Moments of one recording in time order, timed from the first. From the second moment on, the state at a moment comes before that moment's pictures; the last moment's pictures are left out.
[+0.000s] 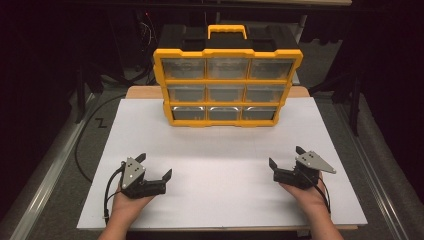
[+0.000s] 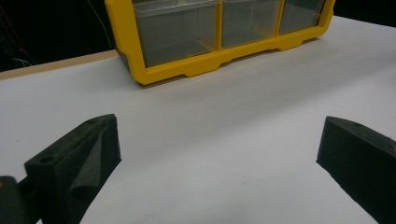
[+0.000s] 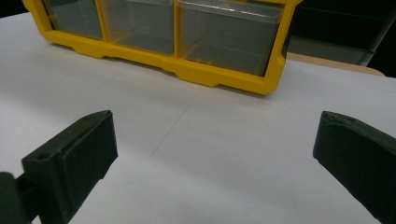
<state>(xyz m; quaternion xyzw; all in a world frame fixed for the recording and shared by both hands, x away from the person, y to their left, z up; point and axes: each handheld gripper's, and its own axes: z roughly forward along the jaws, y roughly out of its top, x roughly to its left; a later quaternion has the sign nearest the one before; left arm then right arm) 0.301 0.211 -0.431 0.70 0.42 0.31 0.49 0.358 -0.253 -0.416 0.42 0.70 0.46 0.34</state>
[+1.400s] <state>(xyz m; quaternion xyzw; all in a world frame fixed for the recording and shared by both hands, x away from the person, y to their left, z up) 0.301 0.217 -0.429 0.68 0.43 0.32 0.51 0.395 -0.265 -0.422 0.44 0.72 0.40 0.36</state>
